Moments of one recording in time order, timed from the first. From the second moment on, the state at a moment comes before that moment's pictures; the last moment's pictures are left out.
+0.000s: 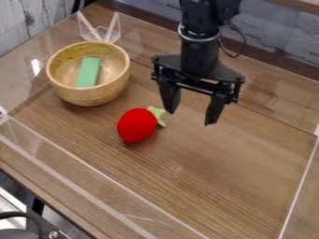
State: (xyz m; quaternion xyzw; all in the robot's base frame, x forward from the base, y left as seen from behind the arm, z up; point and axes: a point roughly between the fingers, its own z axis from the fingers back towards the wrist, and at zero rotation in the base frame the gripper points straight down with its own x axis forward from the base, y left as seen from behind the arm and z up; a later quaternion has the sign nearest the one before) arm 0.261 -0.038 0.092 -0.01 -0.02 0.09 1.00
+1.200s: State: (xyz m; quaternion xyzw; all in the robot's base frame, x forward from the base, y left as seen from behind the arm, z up) arm 0.237 0.060 0.069 -0.03 -0.04 0.16 0.99
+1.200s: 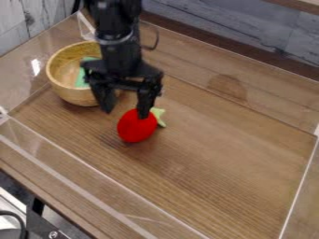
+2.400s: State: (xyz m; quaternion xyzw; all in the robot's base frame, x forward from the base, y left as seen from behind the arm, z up) arm 0.244 0.090 0.029 -0.04 -0.04 0.20 0.98
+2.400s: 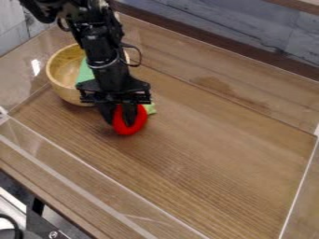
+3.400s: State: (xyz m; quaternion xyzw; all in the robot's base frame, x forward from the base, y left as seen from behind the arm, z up) arm 0.234 0.063 0.040 -0.05 -0.03 0.18 0.98
